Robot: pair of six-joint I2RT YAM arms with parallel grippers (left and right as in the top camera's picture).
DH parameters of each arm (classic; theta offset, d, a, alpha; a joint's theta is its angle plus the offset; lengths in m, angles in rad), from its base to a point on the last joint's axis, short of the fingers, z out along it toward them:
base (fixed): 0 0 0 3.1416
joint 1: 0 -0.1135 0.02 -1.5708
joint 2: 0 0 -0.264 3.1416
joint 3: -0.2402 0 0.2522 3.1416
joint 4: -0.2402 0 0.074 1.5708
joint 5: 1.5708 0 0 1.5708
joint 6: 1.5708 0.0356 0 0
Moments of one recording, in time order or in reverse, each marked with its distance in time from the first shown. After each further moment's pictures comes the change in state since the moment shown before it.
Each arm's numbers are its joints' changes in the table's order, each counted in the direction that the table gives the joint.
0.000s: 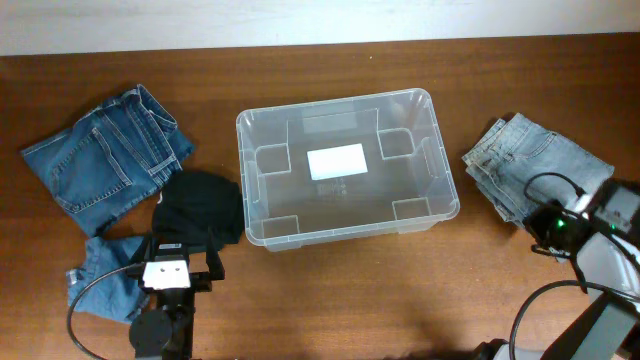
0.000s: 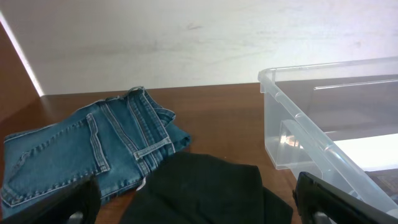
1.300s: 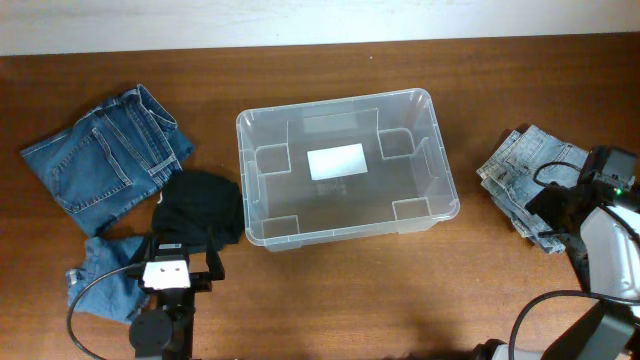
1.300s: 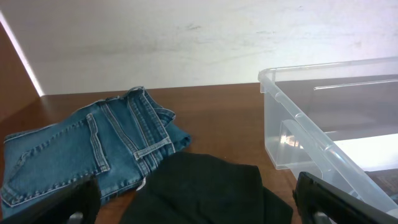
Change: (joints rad) left arm 0.000 0.000 0.000 0.000 0.000 0.000; right arm -0.108 -0.001 -0.214 -0.333 0.417 0.089
